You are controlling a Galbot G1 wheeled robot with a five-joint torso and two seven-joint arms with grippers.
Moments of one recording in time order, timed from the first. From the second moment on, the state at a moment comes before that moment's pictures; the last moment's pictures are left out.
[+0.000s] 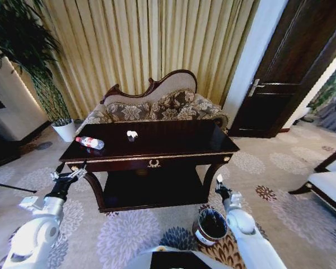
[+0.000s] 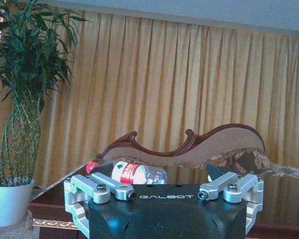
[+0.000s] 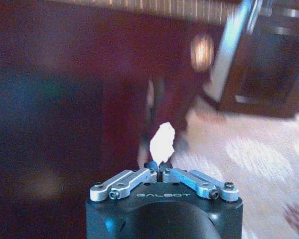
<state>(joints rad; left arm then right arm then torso) 1.63 -1.15 -0.96 -2.09 -0.66 0.04 0.09 -1.40 1.25 0.59 1.53 0.23 -0.15 0.12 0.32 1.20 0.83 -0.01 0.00</state>
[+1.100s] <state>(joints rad) 1.63 -1.15 -0.96 -2.10 -0.67 0.01 0.10 -1.41 1.34 0.64 1.34 -0.01 -0.29 0.12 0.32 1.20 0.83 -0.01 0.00</state>
